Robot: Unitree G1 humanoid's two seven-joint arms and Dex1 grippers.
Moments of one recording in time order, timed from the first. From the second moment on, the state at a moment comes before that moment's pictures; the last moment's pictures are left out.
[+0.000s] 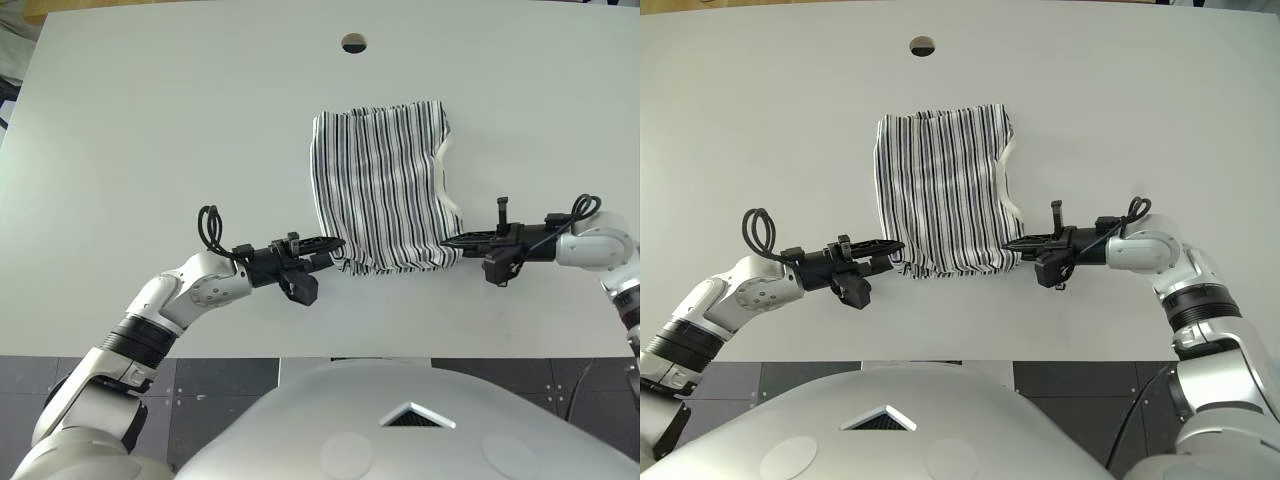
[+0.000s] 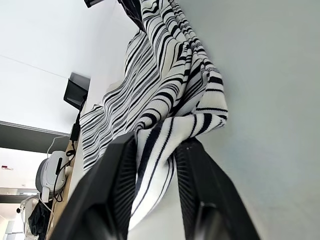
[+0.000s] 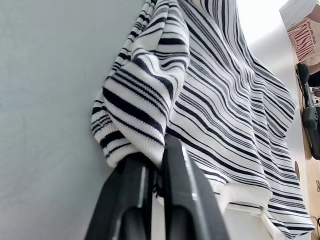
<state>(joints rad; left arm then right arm) 0.00 0.75 -0.52 0.12 0.53 -0.79 -0.33 -0.24 -0.83 0.46 0.59 -0.21 -1.11 0.86</state>
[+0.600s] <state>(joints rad) 0.19 0.95 -0.57 -0.14 -0.06 -0.52 -0.82 -0.06 -0.92 0.46 0.20 0.45 -0.46 1.33</state>
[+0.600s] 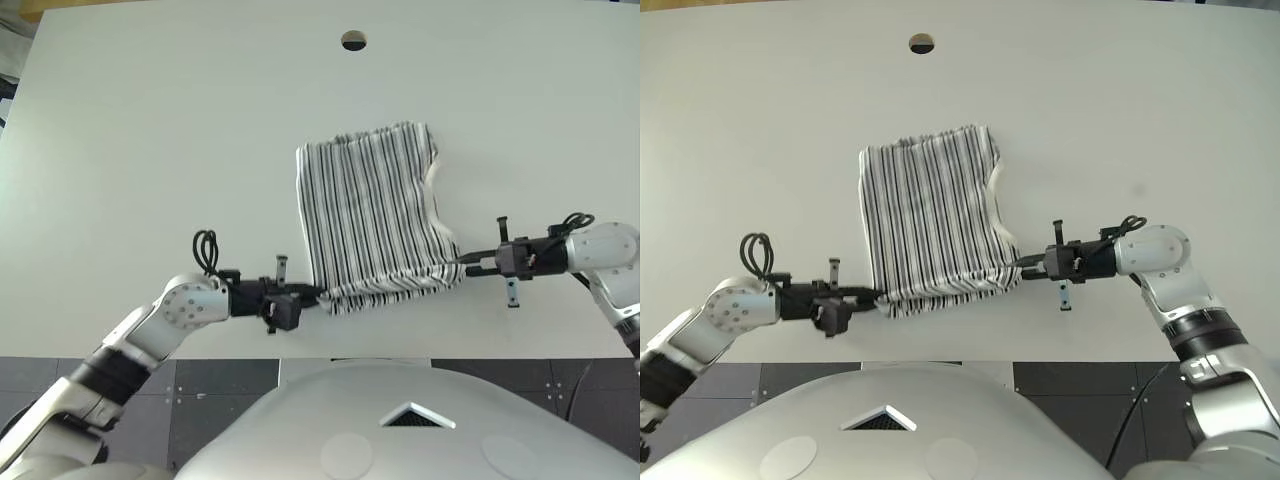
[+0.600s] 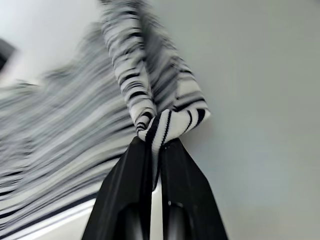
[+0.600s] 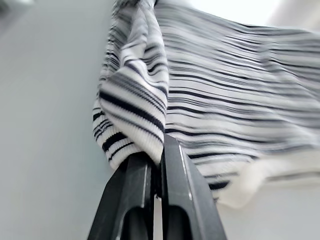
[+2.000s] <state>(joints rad) -0.13 0.61 -0.19 0.39 -0.18 -0.36 -0.96 -0.40 -0.47 0.21 0.60 0.13 -0.44 1.10</state>
